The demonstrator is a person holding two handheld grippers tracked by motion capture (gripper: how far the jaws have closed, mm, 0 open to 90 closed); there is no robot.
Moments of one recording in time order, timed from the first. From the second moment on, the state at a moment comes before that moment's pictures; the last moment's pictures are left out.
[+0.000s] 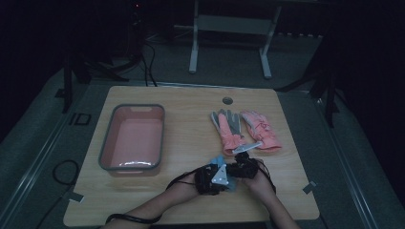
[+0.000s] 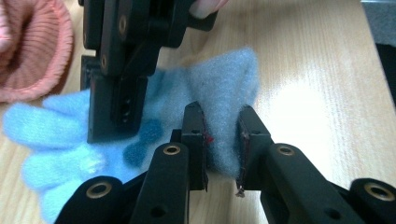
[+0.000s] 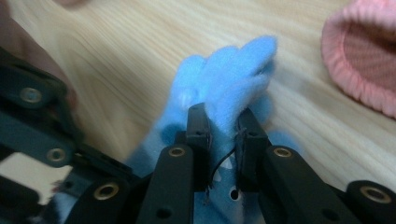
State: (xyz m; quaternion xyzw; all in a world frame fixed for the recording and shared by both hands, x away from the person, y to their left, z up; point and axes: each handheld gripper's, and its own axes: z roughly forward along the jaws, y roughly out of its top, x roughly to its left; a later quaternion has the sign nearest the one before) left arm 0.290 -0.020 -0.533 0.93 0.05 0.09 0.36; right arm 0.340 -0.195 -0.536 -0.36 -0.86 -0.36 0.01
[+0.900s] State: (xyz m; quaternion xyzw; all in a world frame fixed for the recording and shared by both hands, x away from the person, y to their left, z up) left arm 0.311 0.042 -0.459 0.93 0.07 0.15 0.33; right arm 0.375 -0.137 -0.464 -0.32 -0.84 -0.43 0.01
